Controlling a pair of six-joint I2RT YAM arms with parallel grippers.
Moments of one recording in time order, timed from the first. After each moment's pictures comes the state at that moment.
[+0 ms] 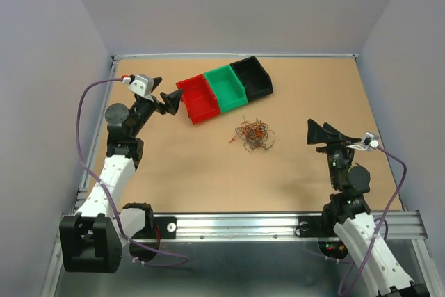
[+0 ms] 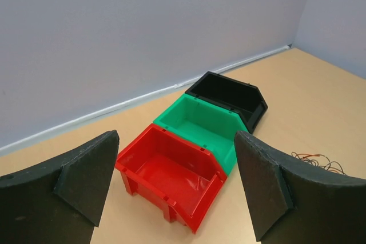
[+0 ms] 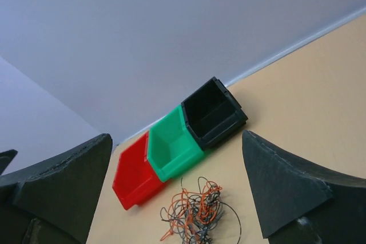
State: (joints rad) left arm -0.06 1.01 0.63 0.60 0.50 -0.10; right arm 0.23 0.30 0.10 0.51 0.15 0.67
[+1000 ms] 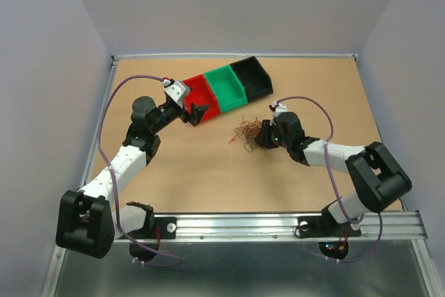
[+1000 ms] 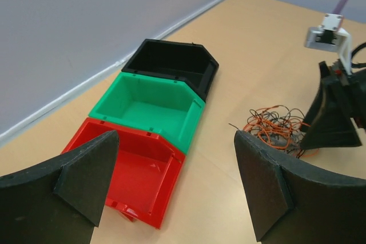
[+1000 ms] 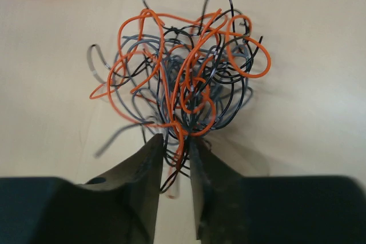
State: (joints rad) left arm -0.27 1.13 0.67 0.50 0.55 0.08; right arm 0.51 1.44 0.58 0.29 -0.12 0.42
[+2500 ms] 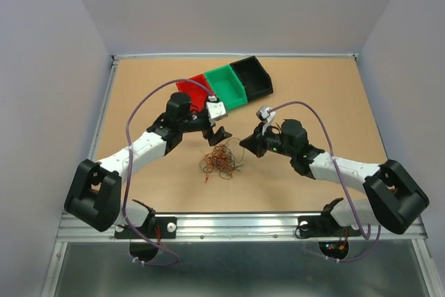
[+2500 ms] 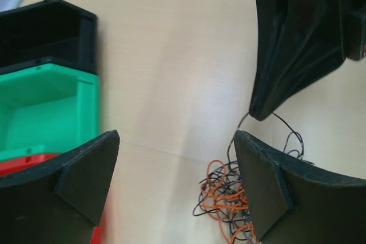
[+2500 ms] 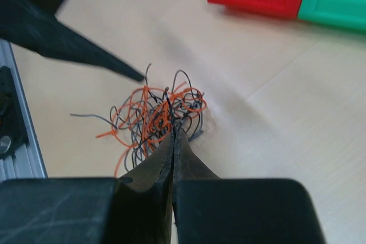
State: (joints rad) left arm -0.49 1.33 0.80 0.17 0.70 0.43; right arm 0.65 1.35 0.53 0.51 -0.42 0.22
